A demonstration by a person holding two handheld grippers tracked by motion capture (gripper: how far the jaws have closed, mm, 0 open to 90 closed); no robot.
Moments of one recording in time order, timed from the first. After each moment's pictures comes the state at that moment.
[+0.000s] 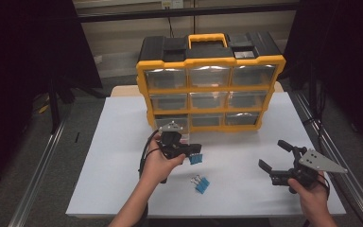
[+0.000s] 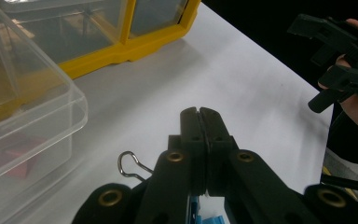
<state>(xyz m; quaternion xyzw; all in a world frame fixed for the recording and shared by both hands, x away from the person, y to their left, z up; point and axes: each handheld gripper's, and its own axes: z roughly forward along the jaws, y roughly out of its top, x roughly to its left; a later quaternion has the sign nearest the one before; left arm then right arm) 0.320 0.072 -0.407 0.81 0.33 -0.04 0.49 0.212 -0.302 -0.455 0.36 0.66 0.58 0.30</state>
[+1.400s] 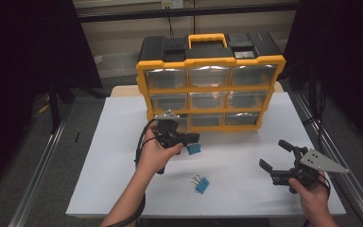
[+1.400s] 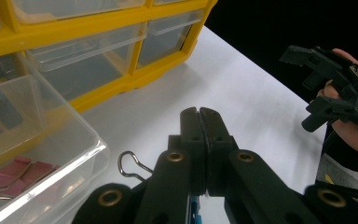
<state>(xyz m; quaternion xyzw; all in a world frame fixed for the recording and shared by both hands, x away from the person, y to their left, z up) 0.332 0.076 -0.375 0.80 0.33 -0.02 0.50 0.212 -0.305 -0.455 0.36 0.66 0.59 0.30</state>
